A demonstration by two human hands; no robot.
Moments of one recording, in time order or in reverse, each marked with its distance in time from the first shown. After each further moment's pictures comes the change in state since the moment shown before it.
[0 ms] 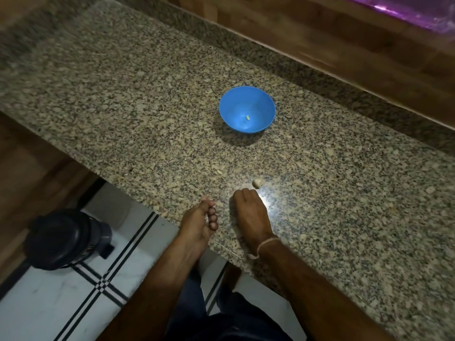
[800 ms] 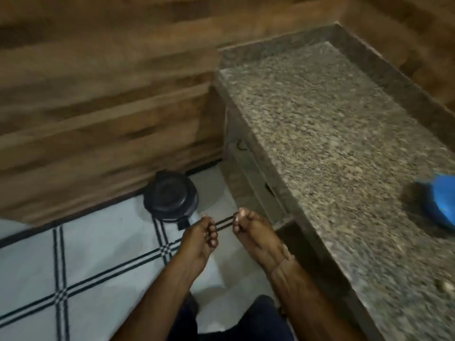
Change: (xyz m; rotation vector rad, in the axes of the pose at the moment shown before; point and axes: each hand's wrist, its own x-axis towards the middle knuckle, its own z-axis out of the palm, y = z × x) left_hand -0.052 0.115 -0.370 -0.523 0.310 0.147; right_hand 0.037 -0.390 0.105 1.516 -0.774 0.642
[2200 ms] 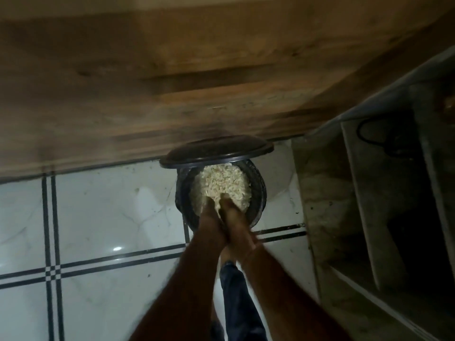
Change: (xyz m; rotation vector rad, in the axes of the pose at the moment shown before) left_hand 0.521 0.113 -0.163 -0.933 0.263 -0.562; right_hand 0.485 0.269 0.163 -0.349 0.086 0.472
